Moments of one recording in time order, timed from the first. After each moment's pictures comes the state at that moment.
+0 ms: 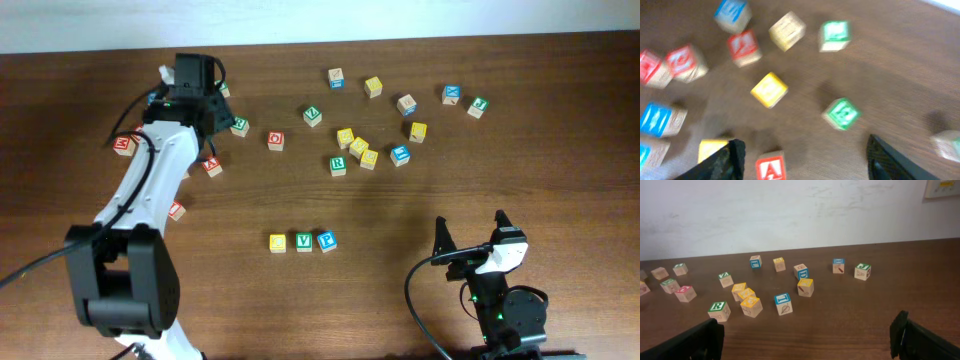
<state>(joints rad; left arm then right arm) -0.10 1.89 1.54 -0.62 -0.22 -0.41 0.09 0.02 0.01 -0.07 0.00 0.13</state>
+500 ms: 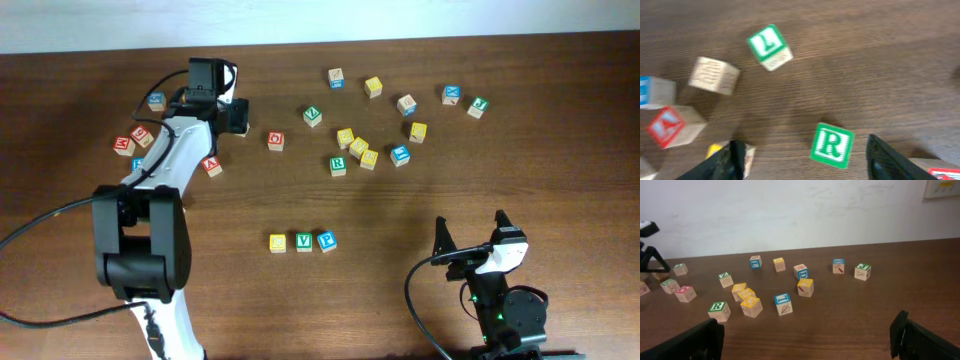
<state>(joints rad) -0.10 2.09 1.55 -0.38 -0.09 0.09 0.09 0.02 0.01 -0.07 0.00 0.13</state>
